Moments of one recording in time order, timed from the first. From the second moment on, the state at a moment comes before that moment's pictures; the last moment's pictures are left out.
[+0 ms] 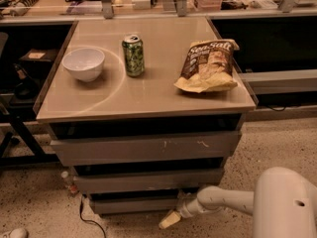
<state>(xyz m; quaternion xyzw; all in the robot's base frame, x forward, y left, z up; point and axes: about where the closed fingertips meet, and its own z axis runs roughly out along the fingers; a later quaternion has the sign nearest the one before) 0.494 -0.057 0.191 -0.43 0.83 0.26 0.23</state>
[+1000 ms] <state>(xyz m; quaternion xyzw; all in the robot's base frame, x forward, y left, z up) 0.480 -0.068 0.199 -0.42 0.84 0.27 0.22</state>
